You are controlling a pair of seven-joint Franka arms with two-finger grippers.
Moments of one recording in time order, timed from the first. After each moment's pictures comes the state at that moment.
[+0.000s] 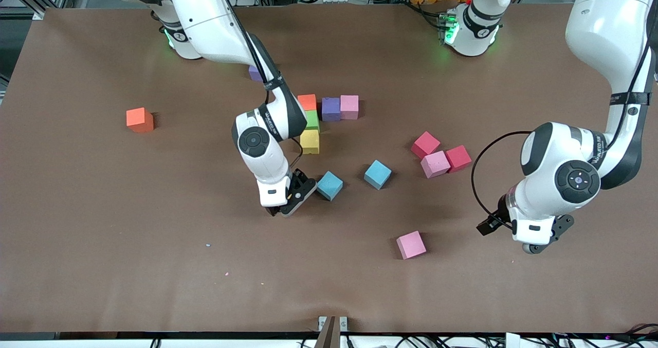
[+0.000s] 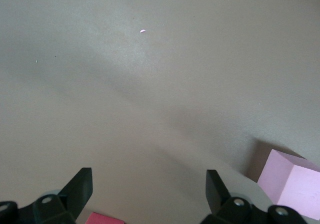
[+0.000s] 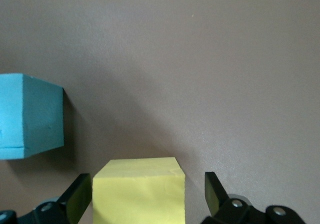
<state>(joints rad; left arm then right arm) 0.15 0.64 -0.41 -1.44 0.32 2.01 -0.96 0.83 0.79 -0.31 -1.56 0.37 2.50 -0.50</state>
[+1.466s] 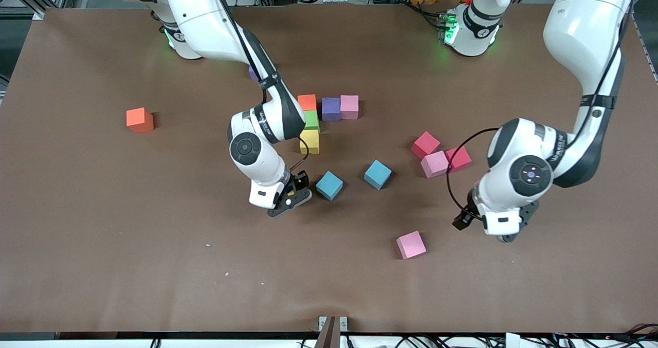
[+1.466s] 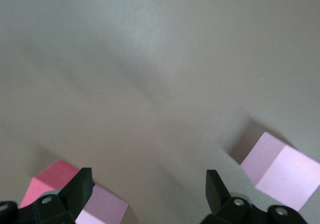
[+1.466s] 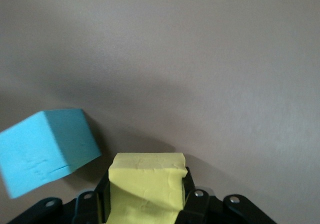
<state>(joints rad) 0.07 0.63 -0.43 -1.52 0.33 2.01 -1.31 0.82 0.75 -0.32 -1.53 0.49 2.33 -0.12</state>
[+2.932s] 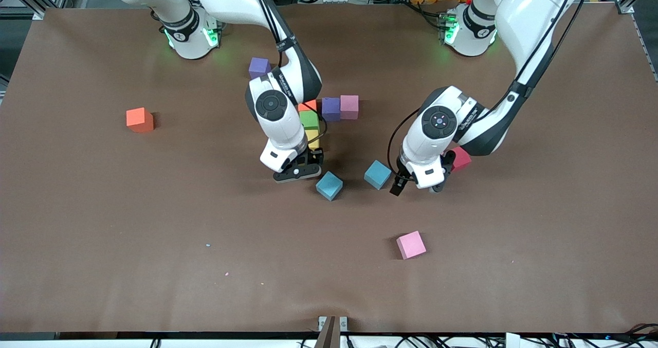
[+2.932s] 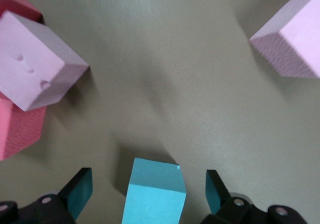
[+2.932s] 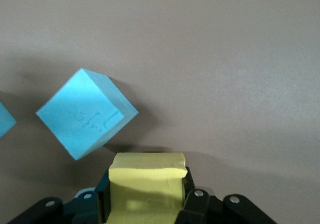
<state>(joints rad) -0.05 0.57 -0.53 -1.84 0.33 2.36 -1.81 1.11 0.65 -0.48 -1.75 0.49 2.44 0.22</state>
